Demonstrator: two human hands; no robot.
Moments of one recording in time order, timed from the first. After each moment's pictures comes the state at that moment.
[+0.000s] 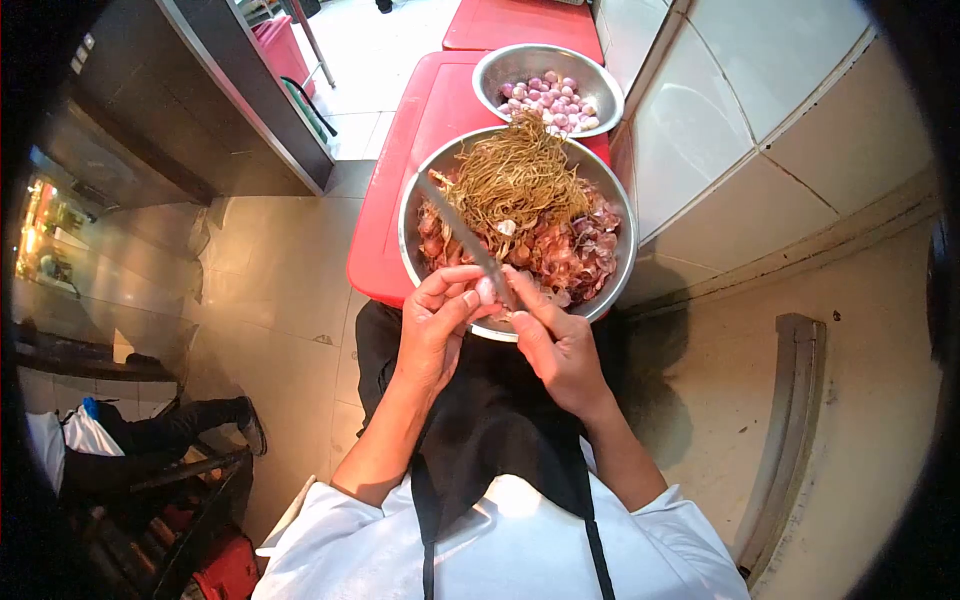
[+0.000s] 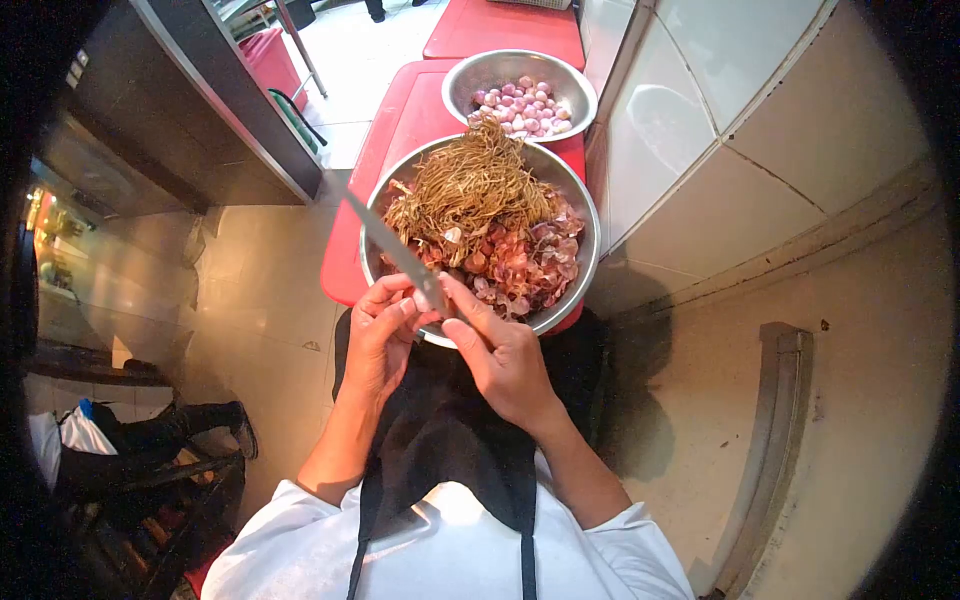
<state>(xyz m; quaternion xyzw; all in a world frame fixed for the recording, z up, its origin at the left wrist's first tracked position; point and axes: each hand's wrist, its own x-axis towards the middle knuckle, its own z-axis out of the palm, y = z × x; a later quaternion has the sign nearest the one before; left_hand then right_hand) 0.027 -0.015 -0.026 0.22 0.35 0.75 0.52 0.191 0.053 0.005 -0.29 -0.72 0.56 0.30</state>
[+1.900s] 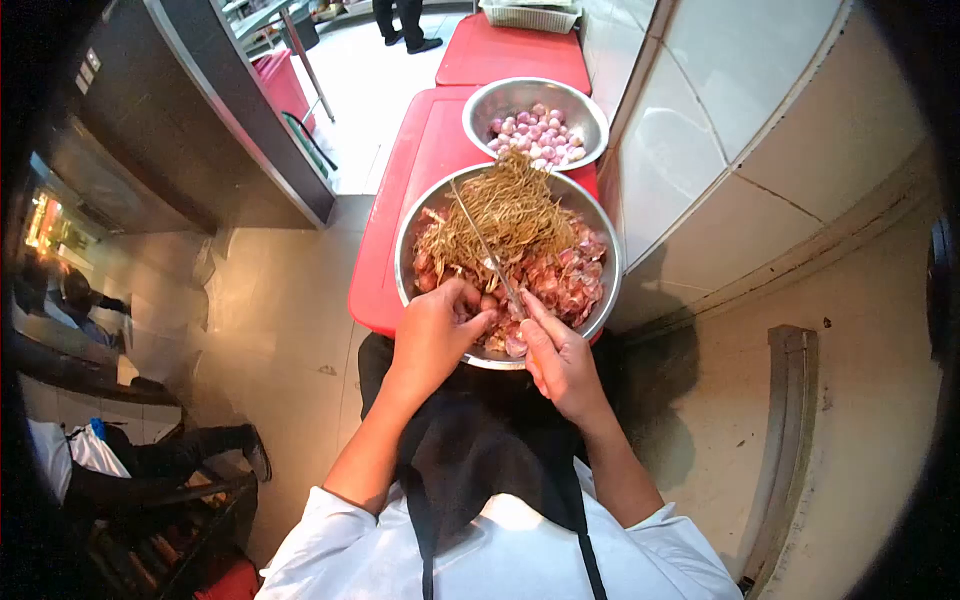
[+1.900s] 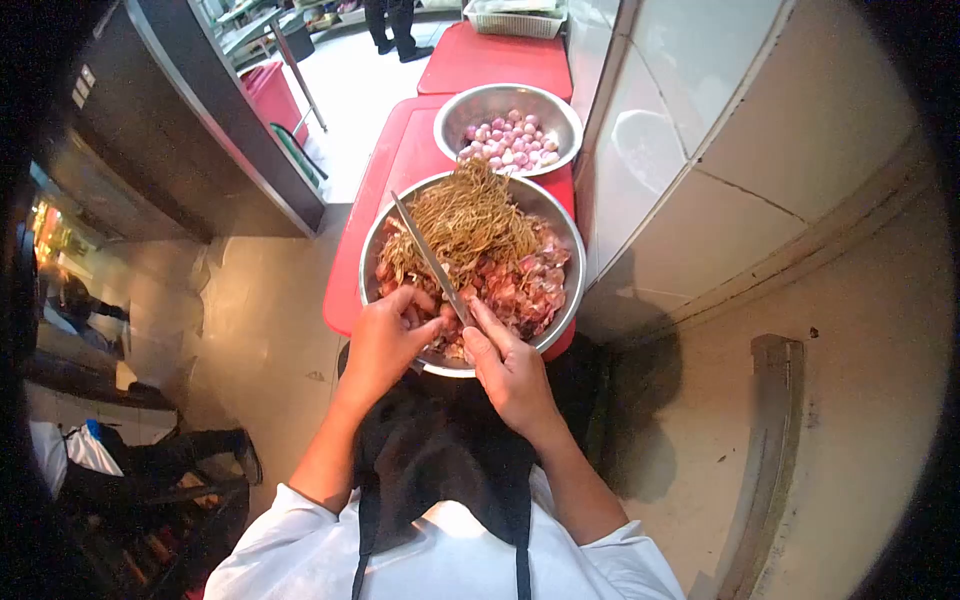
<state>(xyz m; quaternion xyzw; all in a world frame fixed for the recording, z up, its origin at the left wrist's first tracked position) 0.016 0.015 0.013 0.51 0.76 0.35 0.21 0.200 0.062 0.008 -0.37 -0.57 0.68 0.27</state>
